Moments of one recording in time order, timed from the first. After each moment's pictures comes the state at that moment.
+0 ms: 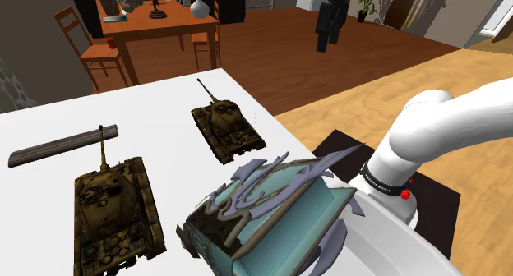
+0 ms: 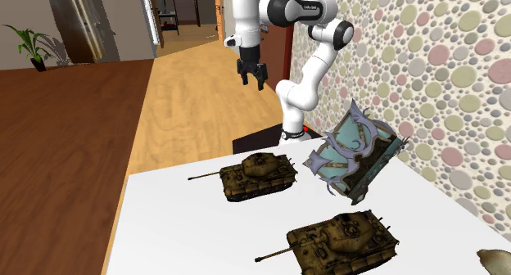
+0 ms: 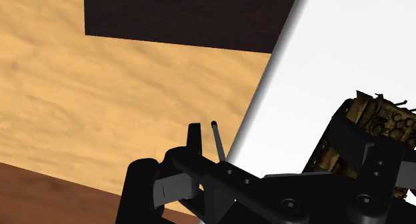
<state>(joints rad) 0.00 -0.79 0.07 -2.30 0.08 1.44 -0.10</state>
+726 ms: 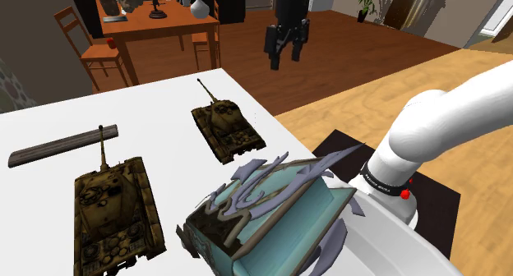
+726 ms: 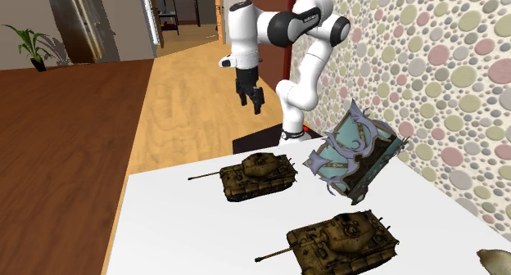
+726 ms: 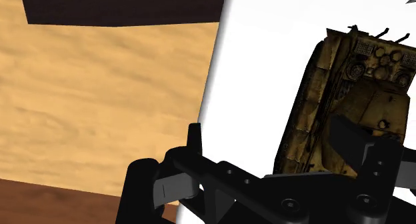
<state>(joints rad) -0.01 -0.59 0.25 -2.28 0.18 1.64 0.17</state>
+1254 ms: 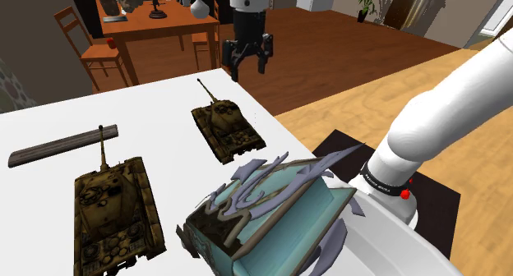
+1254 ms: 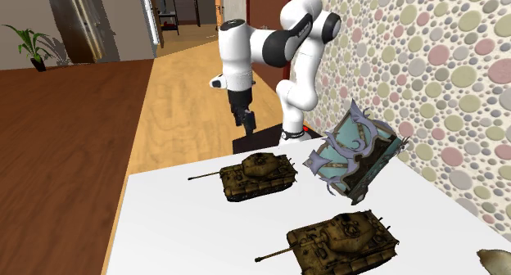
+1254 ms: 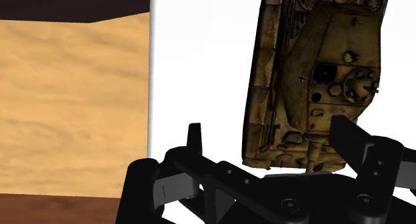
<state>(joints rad) -0.04 -0.32 0.39 -2.15 0.18 1.81 0.42</state>
